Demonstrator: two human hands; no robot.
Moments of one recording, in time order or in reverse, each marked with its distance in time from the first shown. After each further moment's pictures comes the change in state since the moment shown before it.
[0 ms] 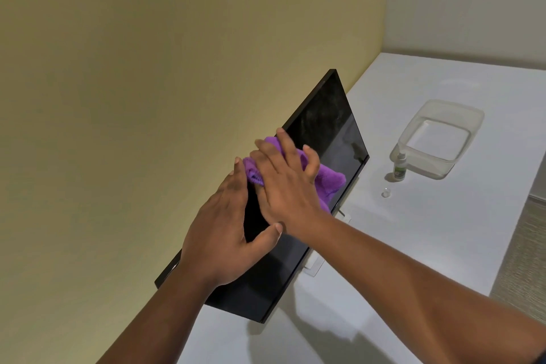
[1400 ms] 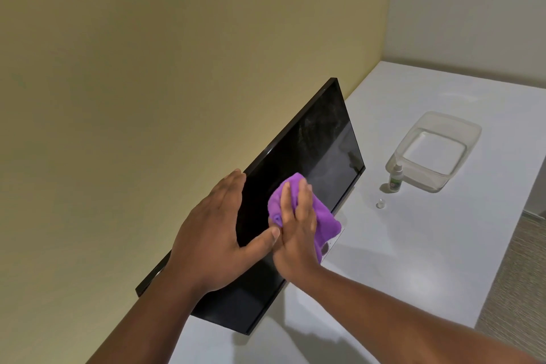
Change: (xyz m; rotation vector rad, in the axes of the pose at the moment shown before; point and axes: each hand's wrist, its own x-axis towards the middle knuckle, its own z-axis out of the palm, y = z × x) left_hand 0.009 0.002 -0.003 0.009 -0.060 -0.130; right_hand -0.071 0.018 0.073 0.441 0.041 0.304
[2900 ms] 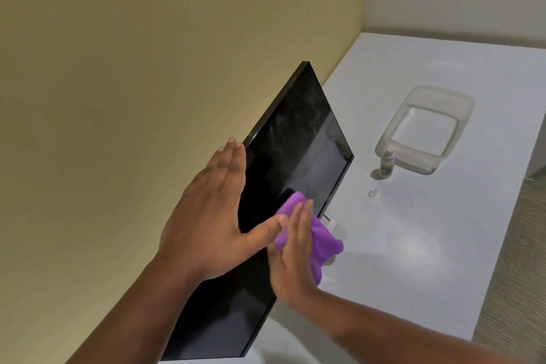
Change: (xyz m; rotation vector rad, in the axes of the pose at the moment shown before) left_hand 0.077 0.014 0.011 0.146 -0.087 0.176; right_hand -0.011 0.034 0.010 0.234 -0.075 0.283
